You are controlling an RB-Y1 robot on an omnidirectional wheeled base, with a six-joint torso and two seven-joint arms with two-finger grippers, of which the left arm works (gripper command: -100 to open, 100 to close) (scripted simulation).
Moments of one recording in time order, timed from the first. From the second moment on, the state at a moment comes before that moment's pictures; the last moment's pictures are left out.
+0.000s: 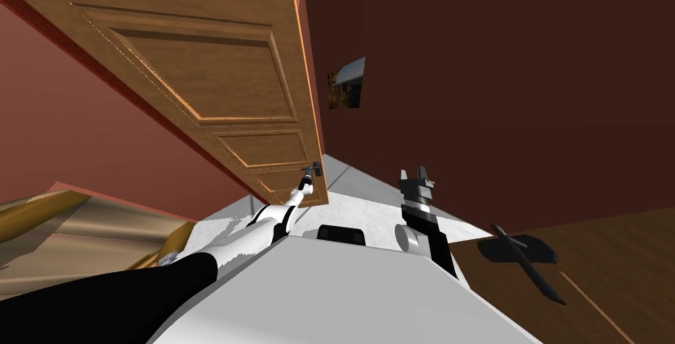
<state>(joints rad) -0.54 0.22 0.18 -0.46 0.21 -0.54 -0.03</state>
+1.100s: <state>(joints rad) -0.53 0.27 0.26 -0.45 0.25 -0.54 -0.07</state>
